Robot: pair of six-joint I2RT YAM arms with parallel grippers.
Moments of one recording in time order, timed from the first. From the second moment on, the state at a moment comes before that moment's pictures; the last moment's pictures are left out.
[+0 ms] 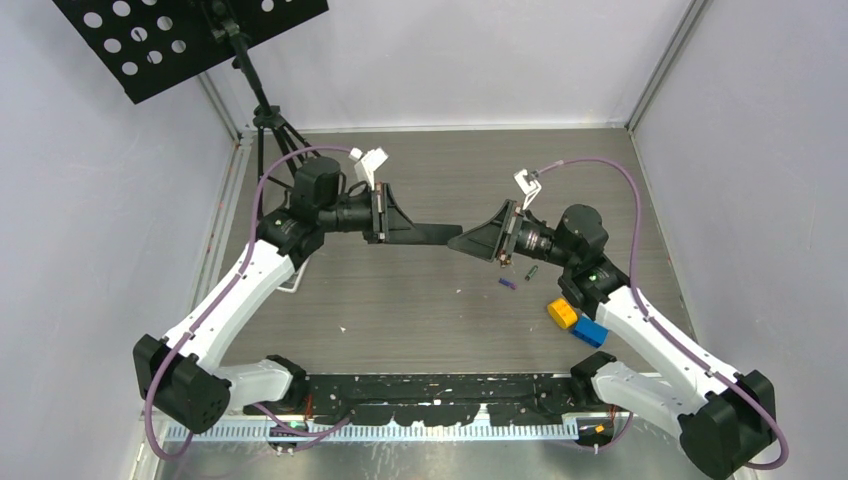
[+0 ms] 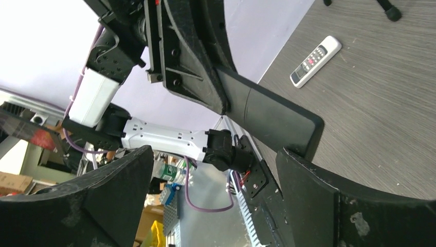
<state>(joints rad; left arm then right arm) -0.49 1.21 1.14 -0.38 0.79 -0.68 0.49 0.95 0.70 0.30 -0.69 0.99</state>
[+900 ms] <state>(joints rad) -0.50 1.17 1.18 -0.30 0.93 -0.74 0.53 0.97 0.72 0.32 -0.63 0.93</state>
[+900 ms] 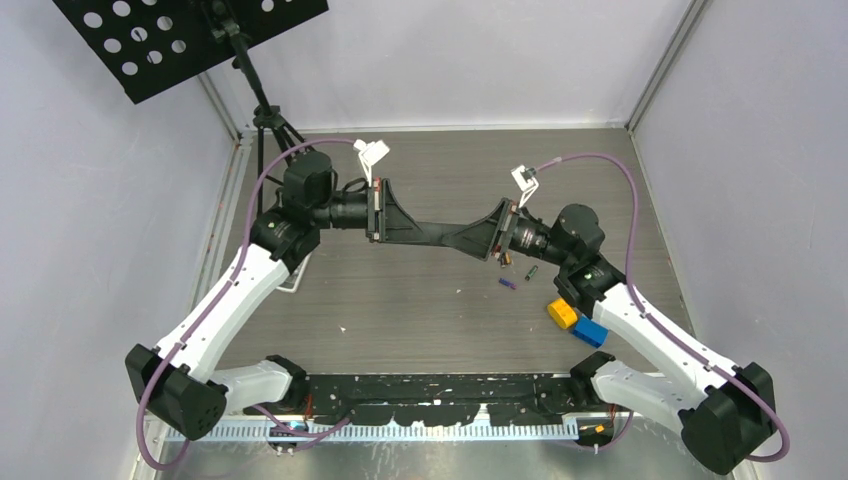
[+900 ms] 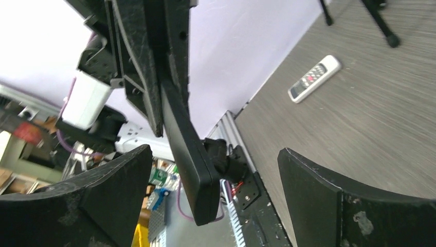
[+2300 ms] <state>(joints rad) -0.41 1.15 1.09 -0.01 1.01 -1.03 0.42 1.09 0.65 0.75 -0.76 1.26</state>
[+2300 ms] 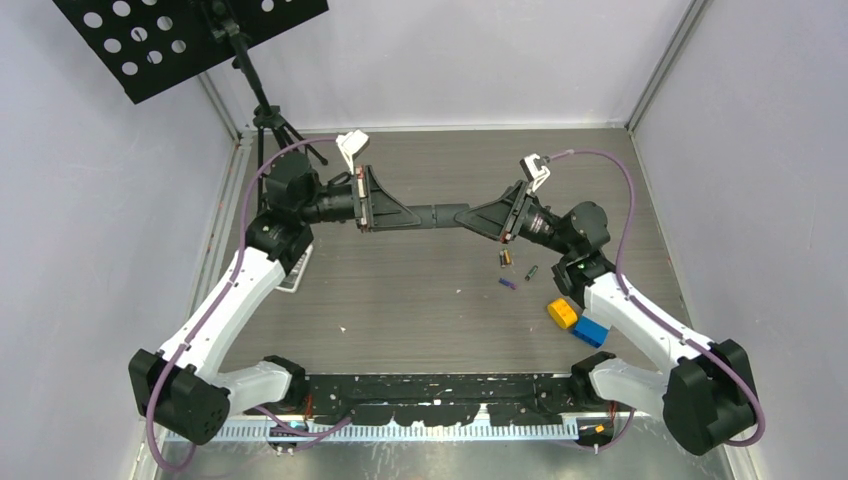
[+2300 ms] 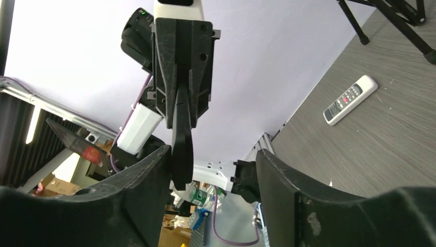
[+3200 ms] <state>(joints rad) -0.40 1.19 1.08 -0.19 0.95 -0.89 0.41 1.01 0.69 0.36 -0.68 1.09</state>
